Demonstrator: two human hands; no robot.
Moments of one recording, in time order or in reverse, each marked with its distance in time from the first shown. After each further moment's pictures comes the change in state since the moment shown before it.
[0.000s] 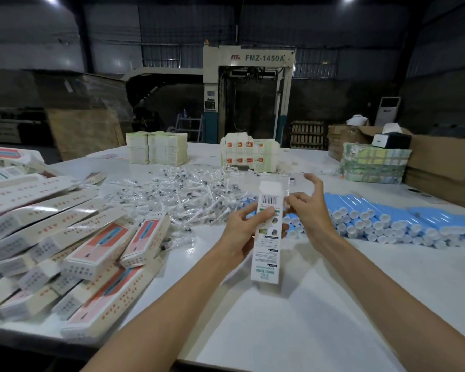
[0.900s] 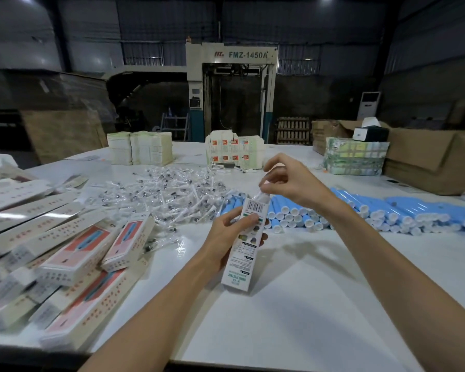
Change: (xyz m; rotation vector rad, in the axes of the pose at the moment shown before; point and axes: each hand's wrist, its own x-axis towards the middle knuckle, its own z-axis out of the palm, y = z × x) left_hand -0.003 -0.016 -0.019 0.200 -0.063 0.027; right_hand 0.000 -0.088 -0.020 -0.537 -0.407 -0.236
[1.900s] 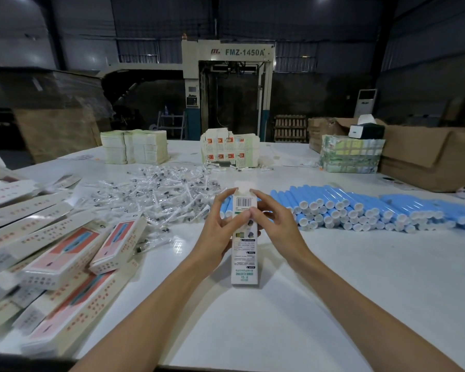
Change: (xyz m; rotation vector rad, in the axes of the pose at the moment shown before) left_hand 0.002 -0.001 0.003 -0.022 -0.028 0.146; right_hand -0.055 0.047 0.080 0.410 0.211 -0.005
